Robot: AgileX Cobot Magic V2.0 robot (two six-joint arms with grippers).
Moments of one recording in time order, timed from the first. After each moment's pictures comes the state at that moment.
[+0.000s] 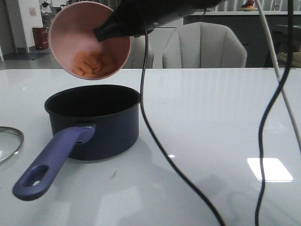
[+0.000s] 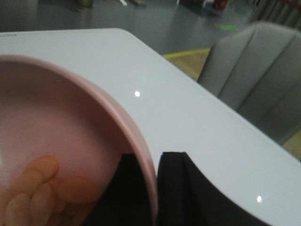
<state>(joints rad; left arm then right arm) -0.29 0.18 -0.35 0.01 0.48 0.02 0.62 1.91 -1.32 -0.23 -0.39 -0.12</state>
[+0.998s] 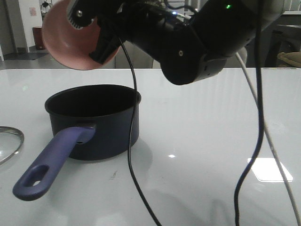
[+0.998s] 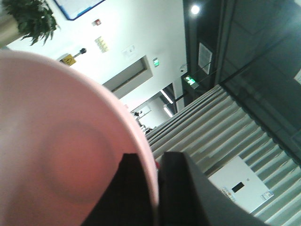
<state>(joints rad) -0.29 0.18 -0.35 0.01 0.48 0.02 0.70 2.06 -1.23 0.03 -1.13 -0.99</state>
